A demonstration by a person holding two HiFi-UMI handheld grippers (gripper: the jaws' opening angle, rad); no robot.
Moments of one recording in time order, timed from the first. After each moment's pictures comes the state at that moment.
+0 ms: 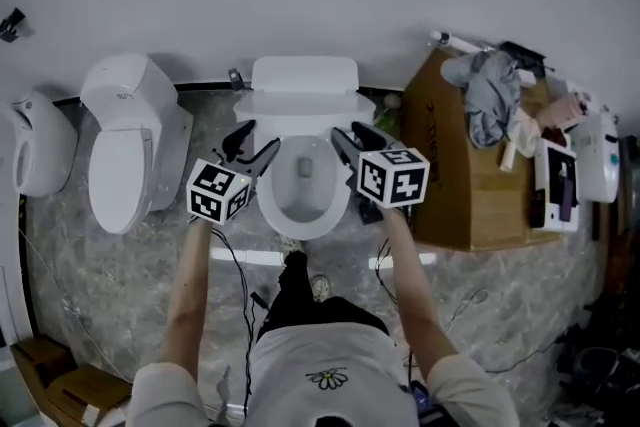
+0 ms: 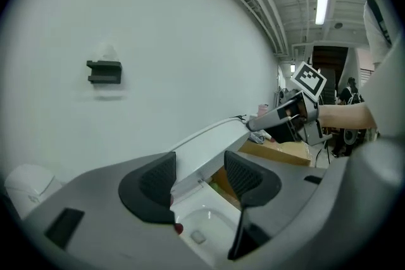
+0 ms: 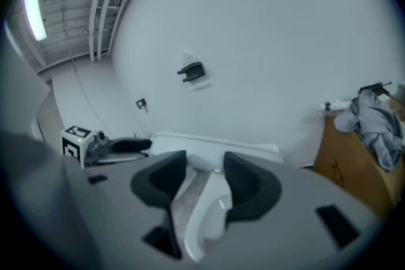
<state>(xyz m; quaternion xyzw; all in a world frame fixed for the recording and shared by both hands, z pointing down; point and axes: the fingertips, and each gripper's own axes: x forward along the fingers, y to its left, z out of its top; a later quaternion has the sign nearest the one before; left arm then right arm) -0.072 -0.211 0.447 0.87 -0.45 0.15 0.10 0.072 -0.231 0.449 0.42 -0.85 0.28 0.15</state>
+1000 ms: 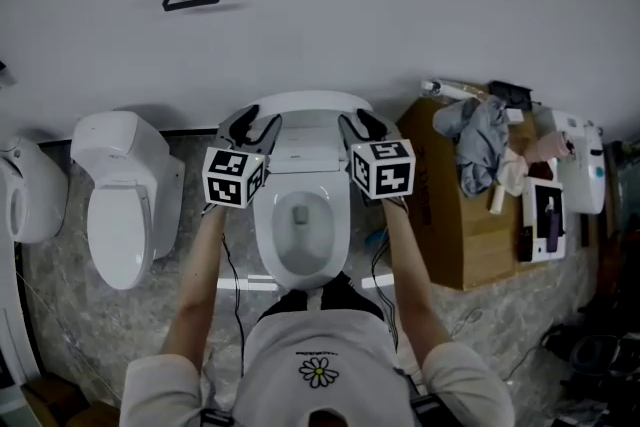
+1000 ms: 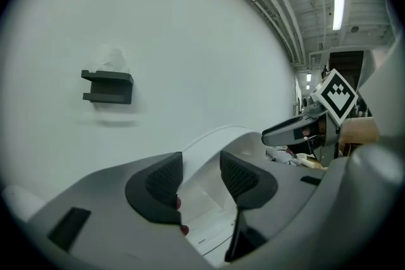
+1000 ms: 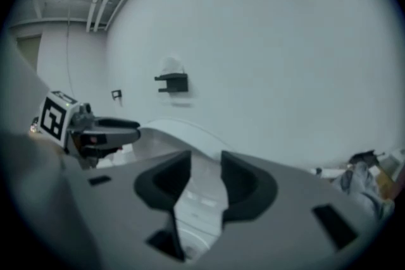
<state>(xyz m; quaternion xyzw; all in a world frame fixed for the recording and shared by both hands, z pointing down) -0.097 -0.420 0.376 0.85 -0.50 0.10 0.09 0.062 -0.423 0.385 0.50 -0.83 0.15 0.19</state>
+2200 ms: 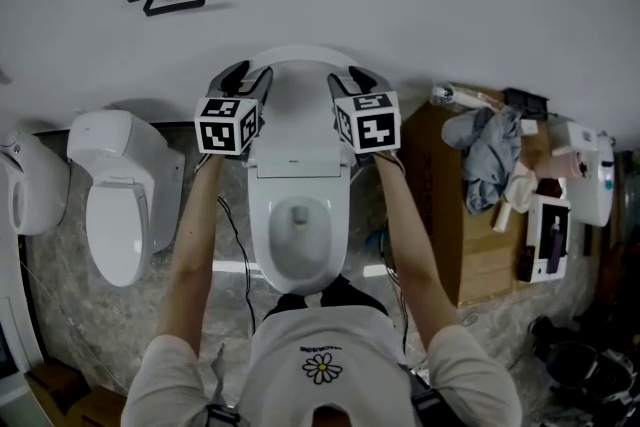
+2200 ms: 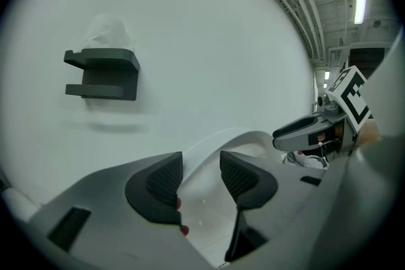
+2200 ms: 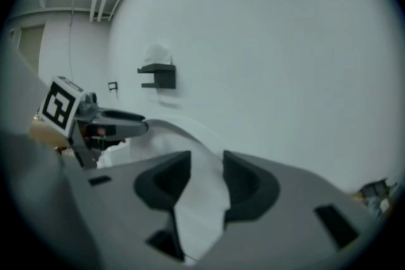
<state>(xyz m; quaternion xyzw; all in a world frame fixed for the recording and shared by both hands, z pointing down) -0.116 -0.566 0.384 0.82 -0.55 0.11 0.12 0.041 -0.562 0.389 0.48 -0.84 0.12 0.22</state>
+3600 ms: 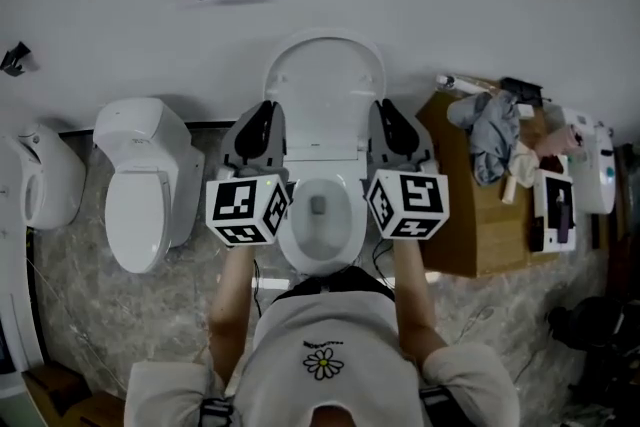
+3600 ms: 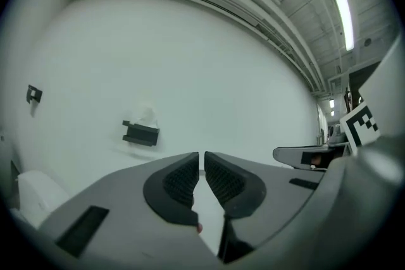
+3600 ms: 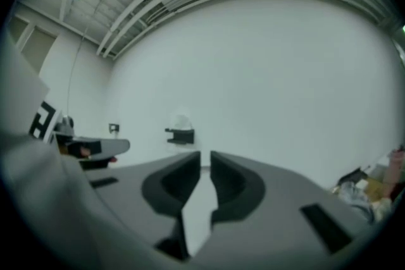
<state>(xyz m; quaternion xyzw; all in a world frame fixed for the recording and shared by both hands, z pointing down) -0.125 -0.311 0.231 0.80 -0.60 -0.05 0.05 0.043 -0.322 0.231 0.56 -0.83 0.03 0.02</state>
